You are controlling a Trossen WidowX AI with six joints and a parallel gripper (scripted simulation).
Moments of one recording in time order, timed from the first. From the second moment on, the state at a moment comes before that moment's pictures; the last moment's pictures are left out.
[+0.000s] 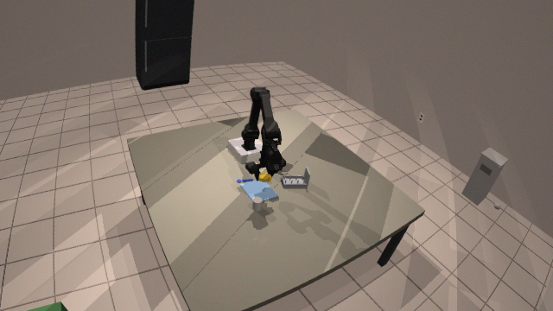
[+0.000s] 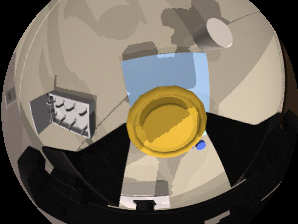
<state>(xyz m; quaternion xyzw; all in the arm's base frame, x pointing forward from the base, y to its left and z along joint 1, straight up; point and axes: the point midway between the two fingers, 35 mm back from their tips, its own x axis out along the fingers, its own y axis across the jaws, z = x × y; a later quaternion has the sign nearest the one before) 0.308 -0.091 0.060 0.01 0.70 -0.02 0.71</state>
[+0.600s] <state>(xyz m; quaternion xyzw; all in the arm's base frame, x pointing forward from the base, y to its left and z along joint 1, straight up) 0.310 -0.092 0.138 0.01 0.70 -0.02 0.71</state>
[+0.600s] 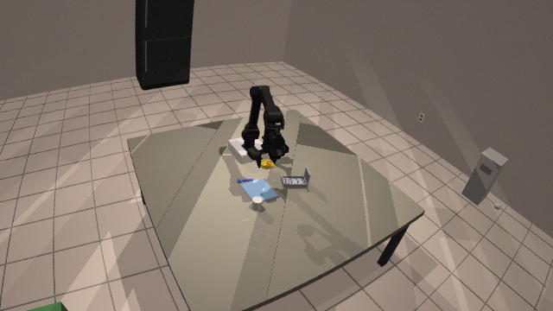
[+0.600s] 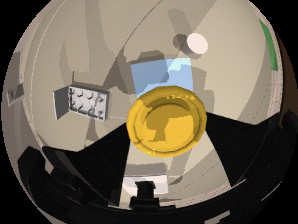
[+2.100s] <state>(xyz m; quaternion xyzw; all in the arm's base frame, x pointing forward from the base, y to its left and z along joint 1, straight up) 0.330 0.026 0.115 0.19 0.65 0.01 0.73</state>
